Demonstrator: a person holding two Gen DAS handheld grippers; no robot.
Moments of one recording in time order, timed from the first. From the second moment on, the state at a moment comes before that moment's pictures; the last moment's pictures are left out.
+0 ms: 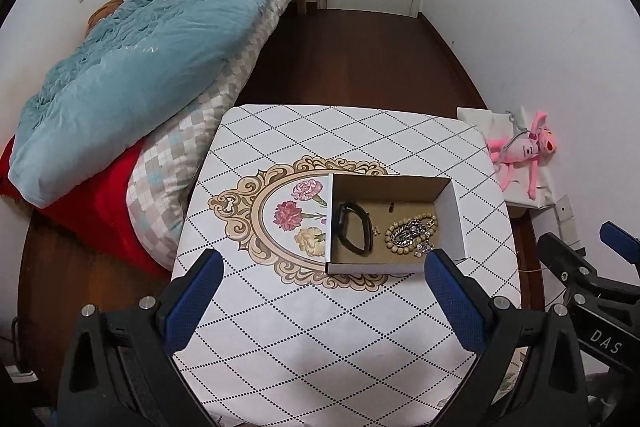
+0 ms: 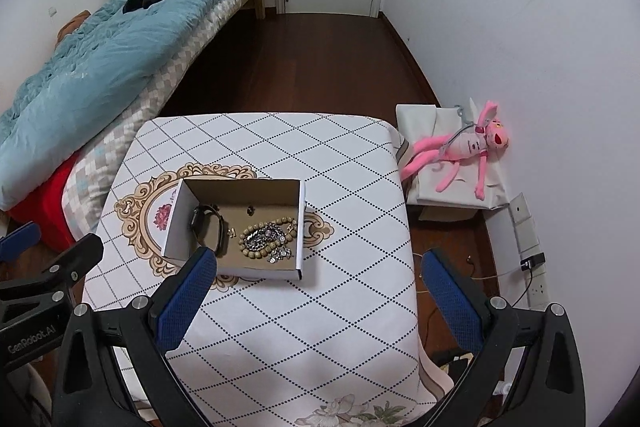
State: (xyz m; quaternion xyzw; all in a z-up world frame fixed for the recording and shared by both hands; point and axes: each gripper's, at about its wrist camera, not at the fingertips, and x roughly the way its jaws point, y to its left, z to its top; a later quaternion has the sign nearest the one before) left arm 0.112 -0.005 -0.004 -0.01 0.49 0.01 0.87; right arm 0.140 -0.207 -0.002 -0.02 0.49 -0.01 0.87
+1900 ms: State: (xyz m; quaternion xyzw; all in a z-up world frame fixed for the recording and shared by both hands) left arm 0.107 -0.004 -0.008 0.00 0.49 0.02 0.87; right arm 0.136 -0.206 -0.011 -0.02 0.50 -0.01 0.86
